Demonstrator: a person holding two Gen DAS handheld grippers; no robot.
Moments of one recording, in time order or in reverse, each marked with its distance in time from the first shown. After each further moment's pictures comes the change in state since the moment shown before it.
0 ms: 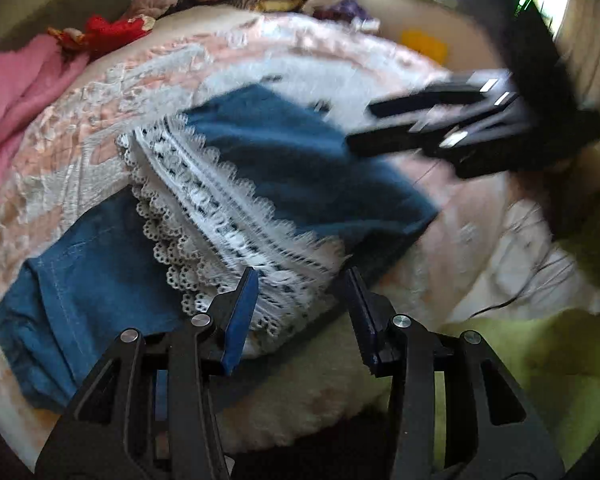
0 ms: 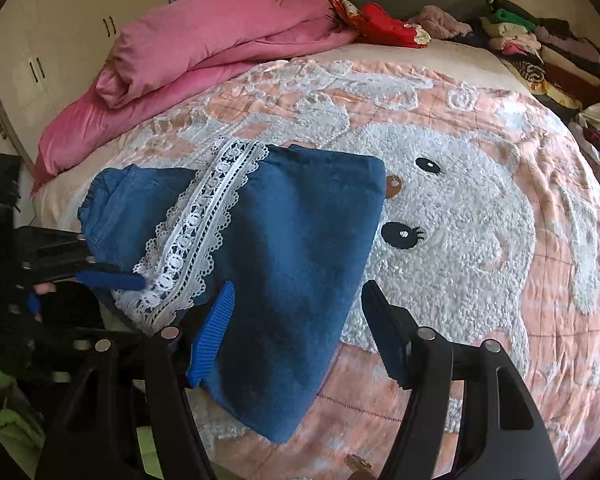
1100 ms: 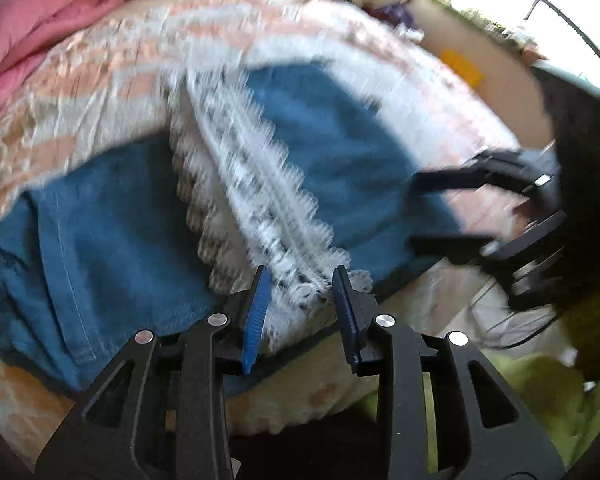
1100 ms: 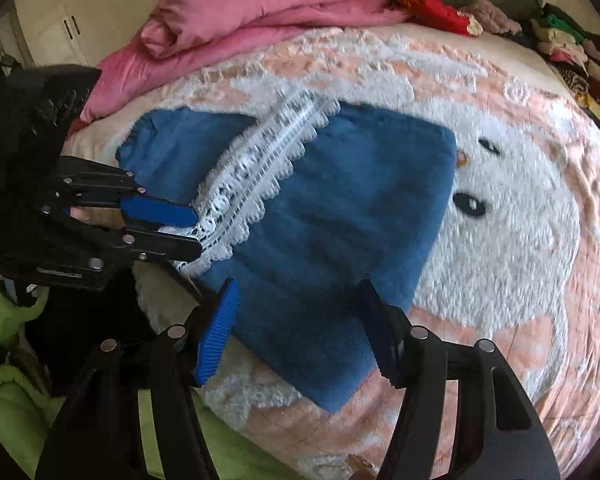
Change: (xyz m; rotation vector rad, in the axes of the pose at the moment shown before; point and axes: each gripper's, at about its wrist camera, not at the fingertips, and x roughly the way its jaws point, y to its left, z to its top) left arm 0.000 0.033 -0.008 -0.268 0.059 -0.083; right arm 0.015 0.033 -0.023 -0.118 0.132 0.100
